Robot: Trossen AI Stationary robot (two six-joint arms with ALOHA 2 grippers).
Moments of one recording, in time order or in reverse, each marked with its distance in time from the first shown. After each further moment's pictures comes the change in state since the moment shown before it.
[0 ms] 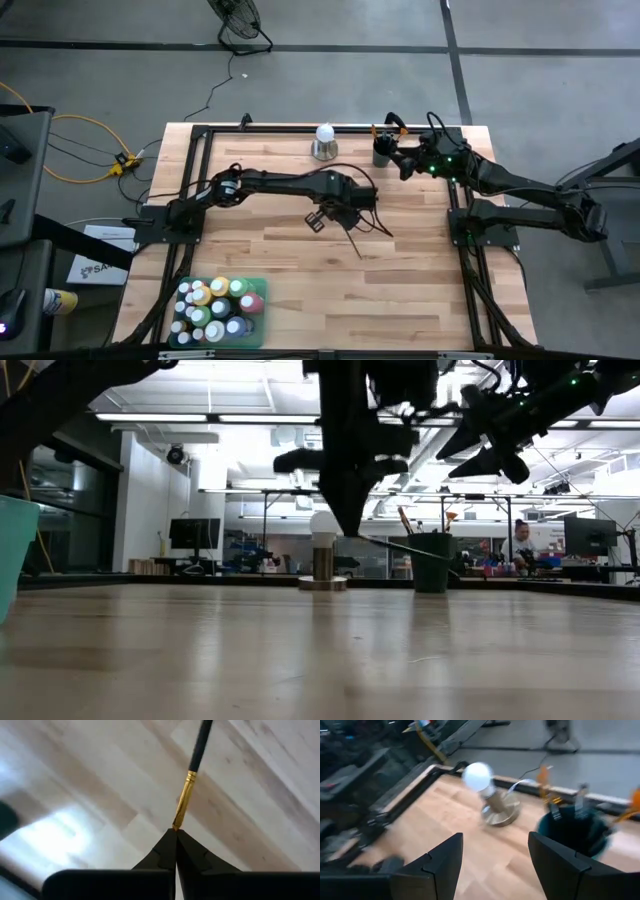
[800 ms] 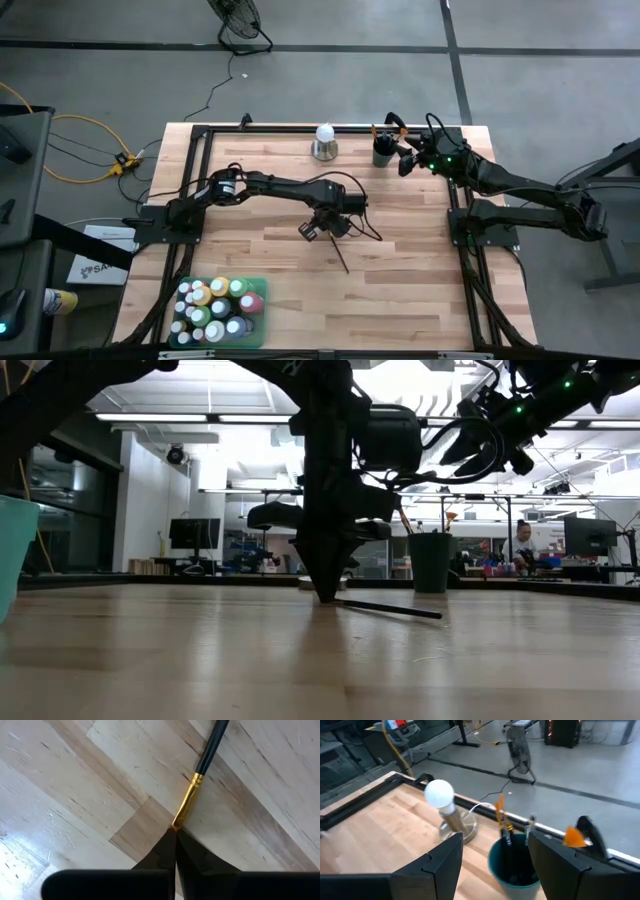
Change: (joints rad) left arm 0.010 0.040 -0.355 0.232 0.241 -0.009; right arm 0.003 0.008 0.000 0.022 0.198 -0.199
